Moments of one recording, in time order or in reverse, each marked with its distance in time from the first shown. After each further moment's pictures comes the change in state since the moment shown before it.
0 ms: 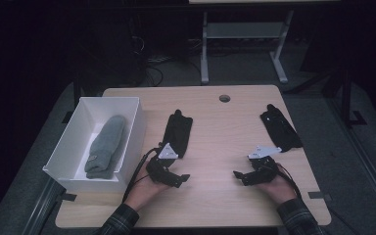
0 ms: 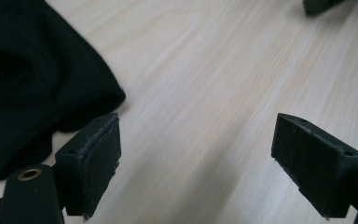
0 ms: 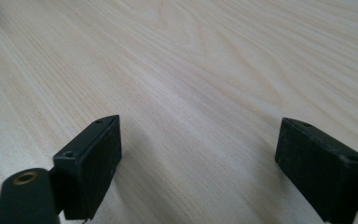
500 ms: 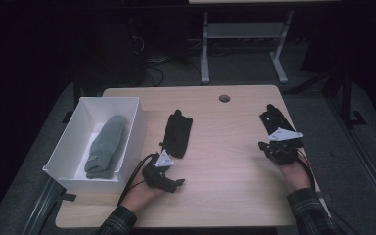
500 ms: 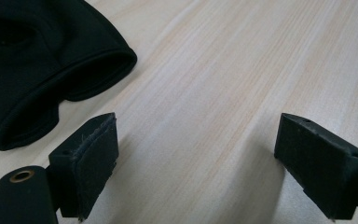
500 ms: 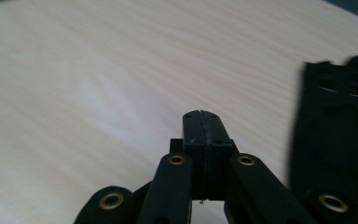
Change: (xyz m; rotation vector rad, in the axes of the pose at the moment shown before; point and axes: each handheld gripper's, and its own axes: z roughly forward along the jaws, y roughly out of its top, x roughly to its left) left arm 0.007 -0.024 0.006 -0.052 0.013 0.030; right arm -0.053 0.019 -0.036 -0.060 -0.234 0.027
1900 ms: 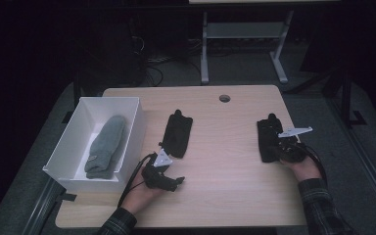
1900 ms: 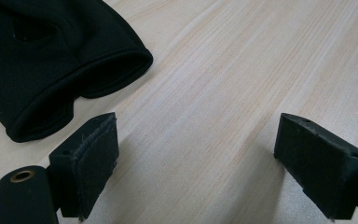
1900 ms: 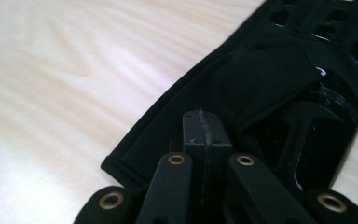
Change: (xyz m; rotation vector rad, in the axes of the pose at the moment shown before) left arm 0.001 -0.001 0.001 -0.013 0.042 -0.039; right arm -0.045 -0.023 0.011 0.143 0.112 0.101
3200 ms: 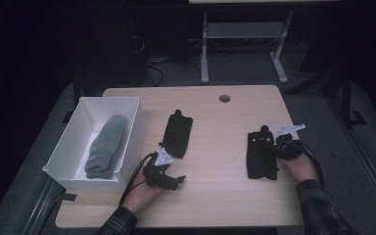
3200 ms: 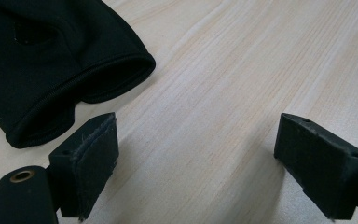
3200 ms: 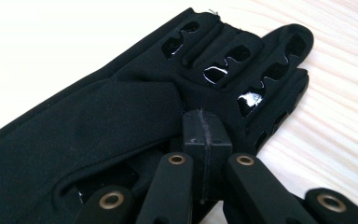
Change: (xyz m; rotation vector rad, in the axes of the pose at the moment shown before) left arm 0.000 0.003 0.003 -0.001 0.008 -0.012; right arm 0.002 0.010 0.010 0.038 -0.020 -0.062
